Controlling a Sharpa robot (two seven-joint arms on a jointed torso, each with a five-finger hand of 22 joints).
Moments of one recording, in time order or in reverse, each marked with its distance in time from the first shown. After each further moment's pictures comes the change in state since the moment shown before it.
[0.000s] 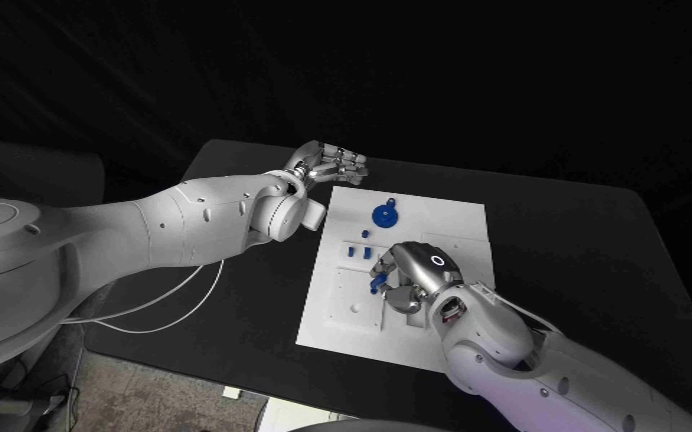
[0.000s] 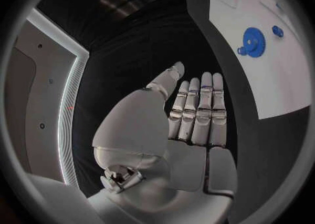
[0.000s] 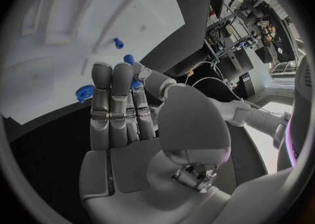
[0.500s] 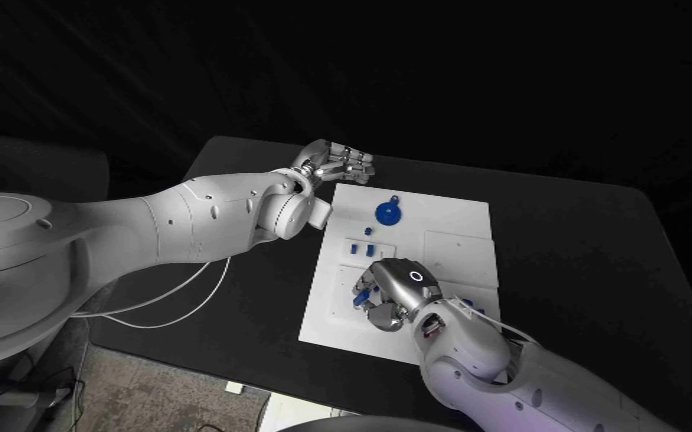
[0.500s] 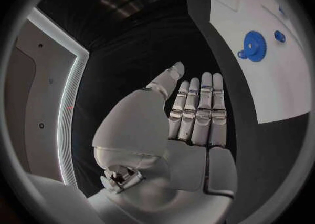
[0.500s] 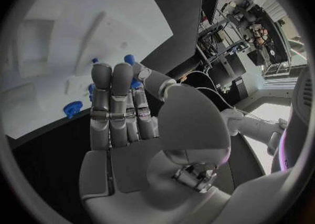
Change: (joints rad) left arm -0.004 0.009 0.000 -0.001 0.002 0.001 0.000; left_hand 0.000 0.000 0.000 0.000 0.000 0.000 0.000 0.000 0.000 0.000 0.000 0.000 0.000 0.000 0.000 0.000 0.000 0.000 0.000 0.000 0.000 0.003; right arm -0.008 0.054 -0.062 -0.042 -0.018 -0.005 0.029; right_hand 0.000 0.000 -0.001 -0.007 0.000 0.000 0.000 -0.001 0.000 0.002 -0.002 0.004 0.000 0.000 0.000 0.000 0.001 -0.001 0.000 0.000 -0.006 0.009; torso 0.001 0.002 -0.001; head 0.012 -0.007
